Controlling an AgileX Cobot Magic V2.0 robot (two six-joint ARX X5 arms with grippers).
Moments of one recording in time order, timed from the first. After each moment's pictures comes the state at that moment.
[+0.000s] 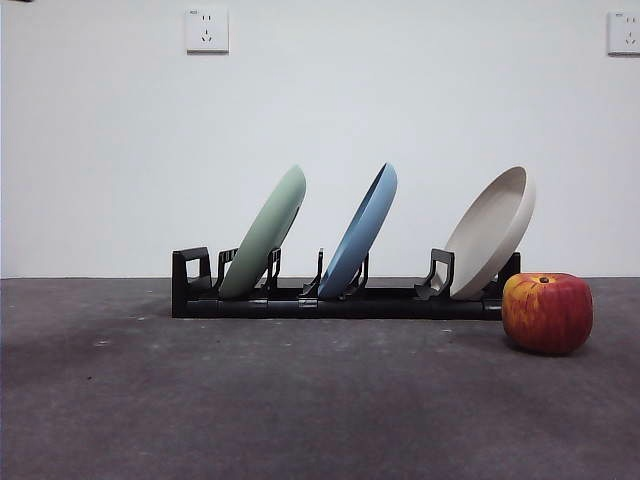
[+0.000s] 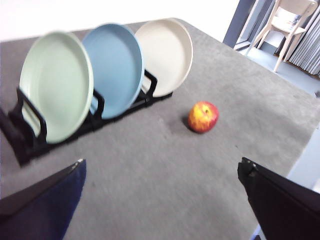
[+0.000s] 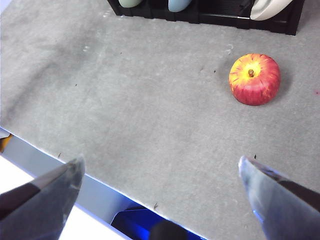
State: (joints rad) left arm -0.15 0.79 0.89 -0.55 0.64 0.06; right arm 0.07 0.64 0.91 -1.06 -0.50 -0.10
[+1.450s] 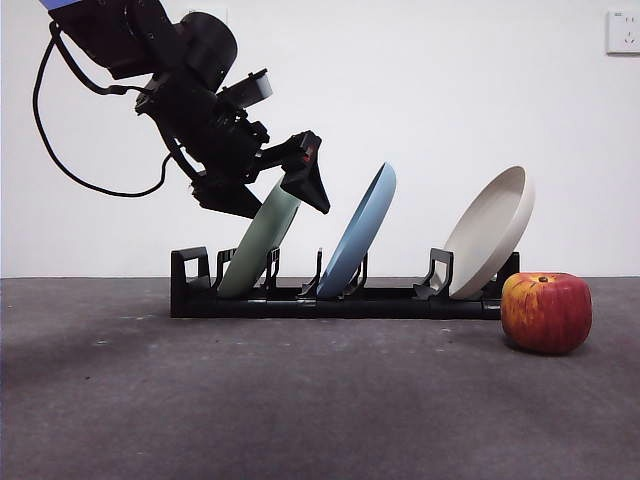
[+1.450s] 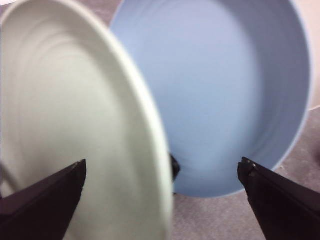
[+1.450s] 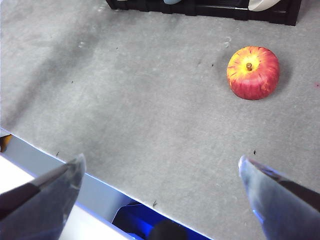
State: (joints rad) left arm -0.40 1.95 1.44 -0.07 0.26 0.06; right arm 0.07 0.68 0.91 -1.06 -0.50 -0.10
